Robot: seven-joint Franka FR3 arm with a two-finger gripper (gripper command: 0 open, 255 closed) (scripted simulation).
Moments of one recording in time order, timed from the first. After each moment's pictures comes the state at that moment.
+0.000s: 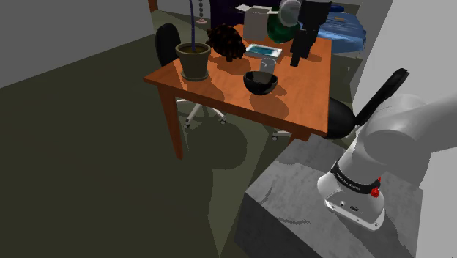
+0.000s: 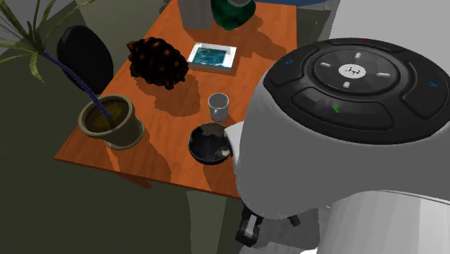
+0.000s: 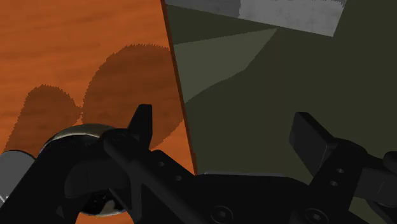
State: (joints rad) arm 0.00 -0.78 -0.06 -2.44 -0.04 1.64 -0.16
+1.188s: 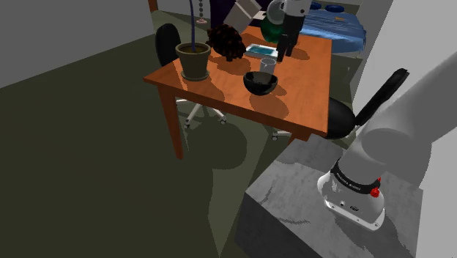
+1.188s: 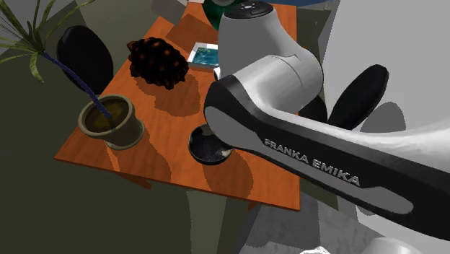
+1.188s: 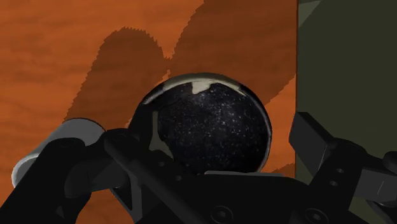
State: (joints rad) arm -0.05 -0.25 -0.34 -2.19 -0.06 1.93 -0.46
